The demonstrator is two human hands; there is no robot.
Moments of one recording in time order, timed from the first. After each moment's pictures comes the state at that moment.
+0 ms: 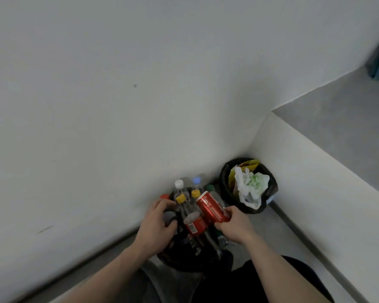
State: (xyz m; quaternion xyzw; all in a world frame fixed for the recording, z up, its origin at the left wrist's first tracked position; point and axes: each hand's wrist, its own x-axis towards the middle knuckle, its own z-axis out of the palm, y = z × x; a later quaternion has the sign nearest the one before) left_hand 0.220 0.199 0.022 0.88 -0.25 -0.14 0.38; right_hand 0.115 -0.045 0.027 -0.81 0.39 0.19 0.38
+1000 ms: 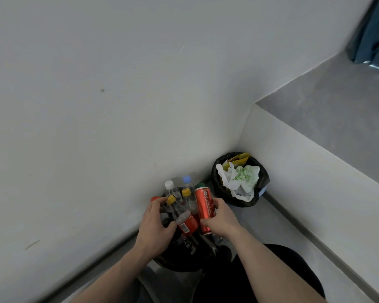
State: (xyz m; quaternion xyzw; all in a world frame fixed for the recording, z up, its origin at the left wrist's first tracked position) left_hand 0.204 0.171 0.032 0.88 -0.20 -0.16 0.40; right_hand 0.122 -0.040 0.018 -0.79 0.36 0.14 0.48
